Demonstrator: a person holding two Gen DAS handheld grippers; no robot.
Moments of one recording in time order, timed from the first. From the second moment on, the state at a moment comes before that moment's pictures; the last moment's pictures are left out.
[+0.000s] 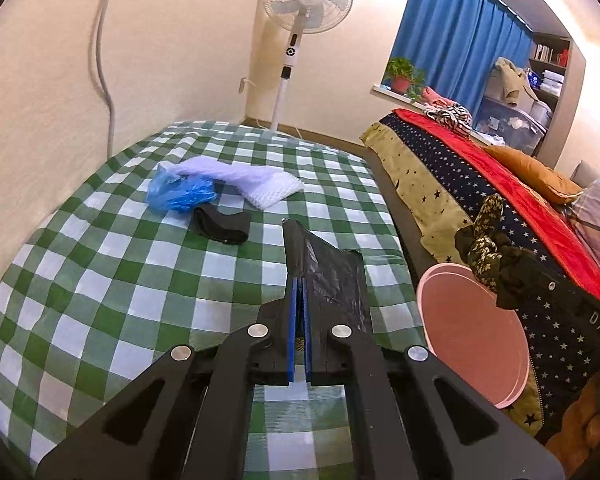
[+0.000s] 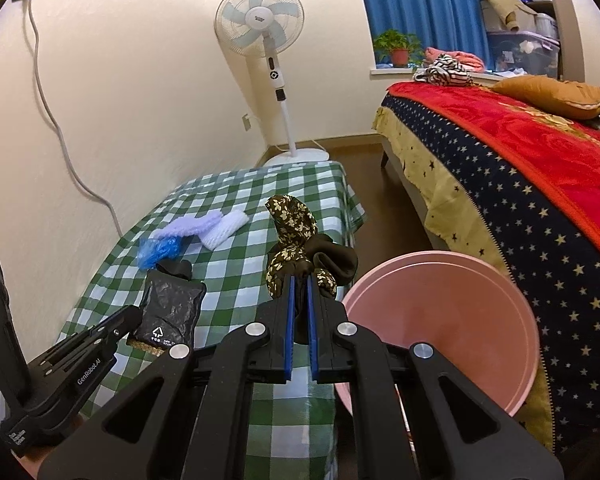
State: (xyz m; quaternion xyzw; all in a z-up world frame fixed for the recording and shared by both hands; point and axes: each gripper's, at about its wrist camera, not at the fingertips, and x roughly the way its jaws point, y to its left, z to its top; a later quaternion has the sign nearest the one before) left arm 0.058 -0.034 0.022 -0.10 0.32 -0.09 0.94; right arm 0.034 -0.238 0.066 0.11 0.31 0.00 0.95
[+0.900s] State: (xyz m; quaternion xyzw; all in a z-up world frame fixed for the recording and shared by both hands) left arm 0.063 -0.135 0.029 -0.05 0.31 -0.18 0.93; right arm 0.024 -0.333 0.090 0.14 0.29 -0.13 0.94
